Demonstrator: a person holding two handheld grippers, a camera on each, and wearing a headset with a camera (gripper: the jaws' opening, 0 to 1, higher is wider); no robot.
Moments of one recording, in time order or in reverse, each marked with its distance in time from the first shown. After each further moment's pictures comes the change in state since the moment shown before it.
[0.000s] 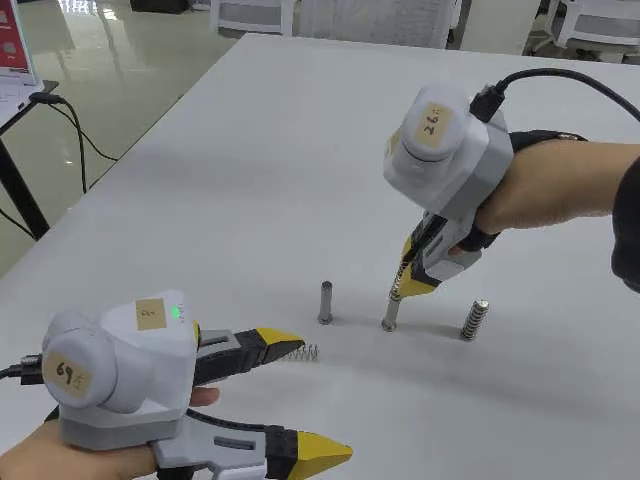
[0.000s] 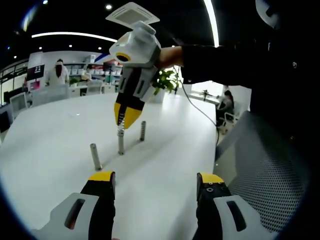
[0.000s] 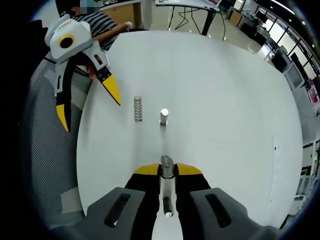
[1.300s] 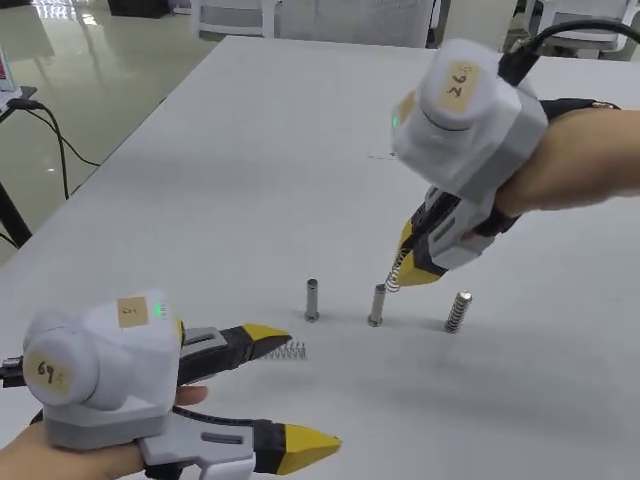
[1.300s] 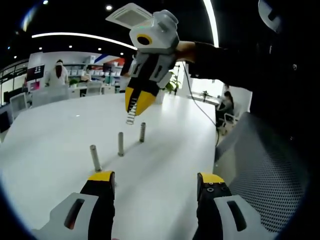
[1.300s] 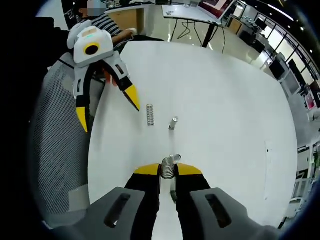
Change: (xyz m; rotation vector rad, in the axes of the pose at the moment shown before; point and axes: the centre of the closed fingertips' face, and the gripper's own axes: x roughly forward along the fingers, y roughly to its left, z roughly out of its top) left arm 0.000 -0.002 0.002 0.000 -0.009 -0.002; right arm -0.040 0.025 0.009 -0.031 -0.051 -0.030
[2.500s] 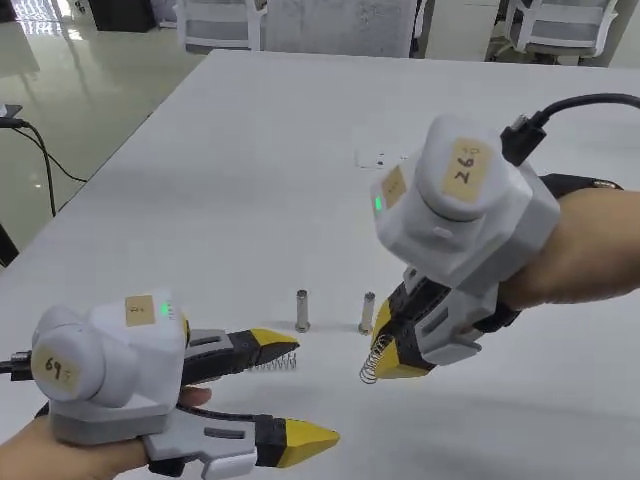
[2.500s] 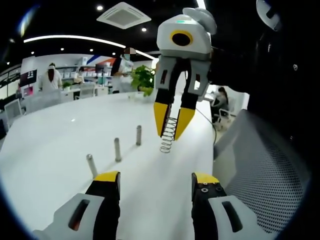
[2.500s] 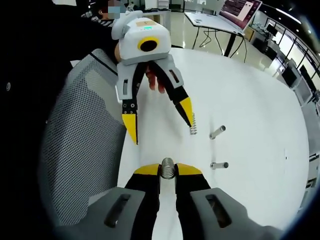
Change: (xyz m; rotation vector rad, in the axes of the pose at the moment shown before) left arm 0.007 0.001 0.008 0.045 0.015 -0.043; right arm 0.003 0.080 0.009 -0.039 -0.076 0.121
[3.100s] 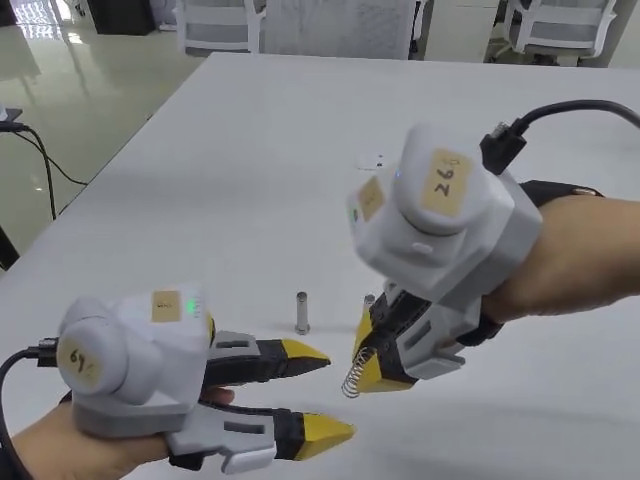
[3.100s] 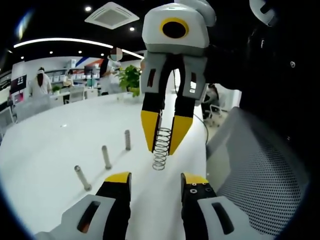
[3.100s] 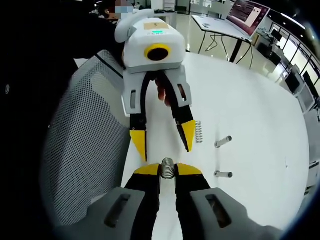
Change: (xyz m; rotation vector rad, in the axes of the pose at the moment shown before) left arm 0.012 -0.015 0.010 0.056 0.013 -0.080; right arm 0.005 0.012 0.015 -0.042 -0.019 0.023
